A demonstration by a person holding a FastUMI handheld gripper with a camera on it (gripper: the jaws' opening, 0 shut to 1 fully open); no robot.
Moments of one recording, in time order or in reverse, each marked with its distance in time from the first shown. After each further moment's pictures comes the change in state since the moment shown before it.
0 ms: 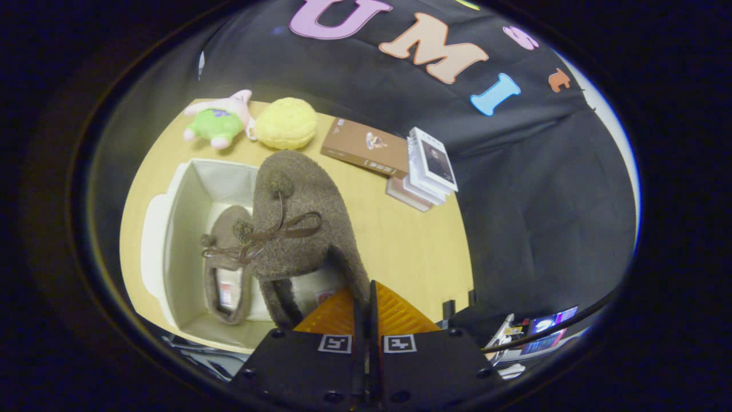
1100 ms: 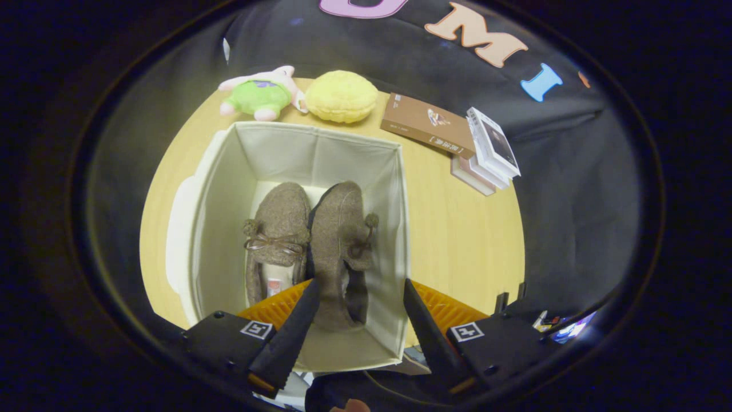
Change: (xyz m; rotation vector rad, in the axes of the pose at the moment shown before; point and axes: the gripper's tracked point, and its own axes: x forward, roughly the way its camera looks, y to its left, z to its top) arm 0.032 0.074 -0.021 -0.019 0.077 0.191
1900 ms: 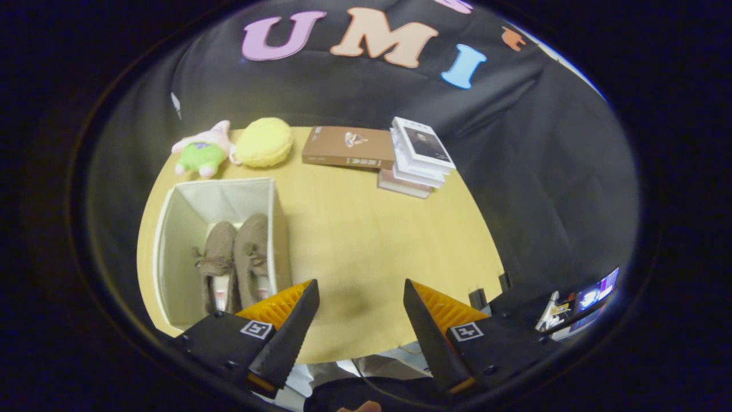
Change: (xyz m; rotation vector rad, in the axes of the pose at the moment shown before) arm -0.017 -0.172 -0.014 0.266 -0.200 -0.080
